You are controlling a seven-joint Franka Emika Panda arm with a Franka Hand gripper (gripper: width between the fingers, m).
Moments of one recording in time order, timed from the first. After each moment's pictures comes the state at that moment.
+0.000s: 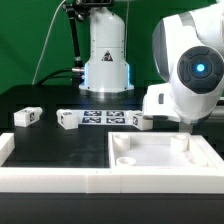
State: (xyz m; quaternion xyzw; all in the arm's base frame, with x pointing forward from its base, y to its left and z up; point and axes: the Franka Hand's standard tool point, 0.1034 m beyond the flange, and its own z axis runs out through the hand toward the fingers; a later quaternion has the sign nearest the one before) arm 0.381 0.172 0.009 -0.88 0.08 0.47 0.07
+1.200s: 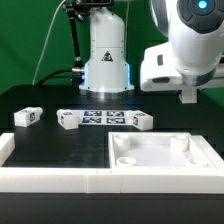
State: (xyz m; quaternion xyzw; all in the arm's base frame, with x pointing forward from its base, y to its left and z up) arm 0.405 0.161 0.082 -0.89 0.05 0.44 0.09
